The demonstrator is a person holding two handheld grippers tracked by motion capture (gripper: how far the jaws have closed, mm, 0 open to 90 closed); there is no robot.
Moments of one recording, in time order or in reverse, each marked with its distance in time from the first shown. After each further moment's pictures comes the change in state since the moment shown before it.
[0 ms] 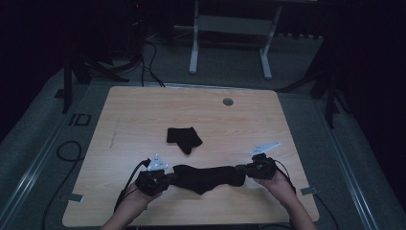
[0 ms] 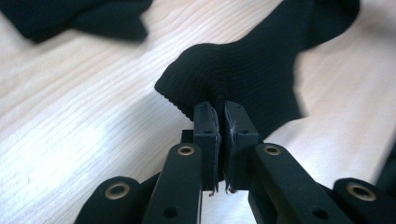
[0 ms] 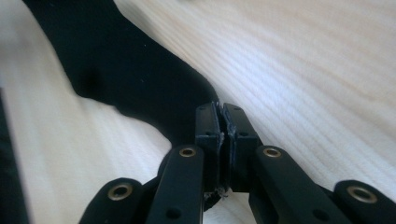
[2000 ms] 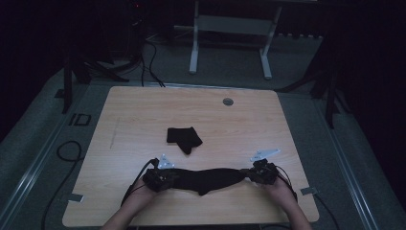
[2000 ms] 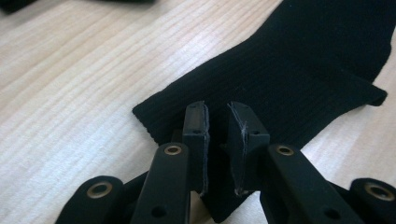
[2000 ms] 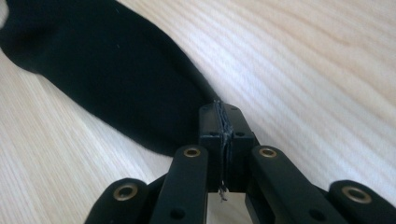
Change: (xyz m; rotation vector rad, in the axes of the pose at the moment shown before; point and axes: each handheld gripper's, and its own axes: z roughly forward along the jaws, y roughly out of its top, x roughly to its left) left arm 0.016 -0.006 0.040 0.080 0.015 0.061; right arm -0.005 -0.027 0.008 0.042 -0.121 -0.005
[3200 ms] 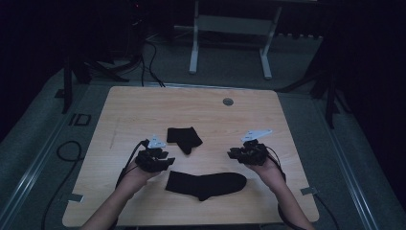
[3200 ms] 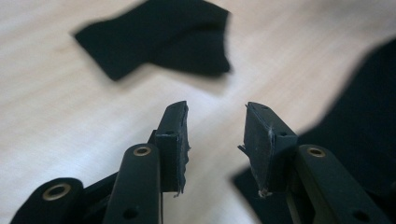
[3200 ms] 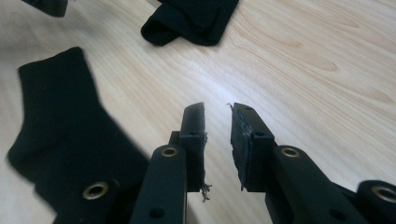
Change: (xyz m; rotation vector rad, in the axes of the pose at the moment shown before) left arm 0.048 0.039 -0.023 -0.092 0.084 -0.078; right arm -0.001 0.076 0.003 -0.104 0.007 -0.049
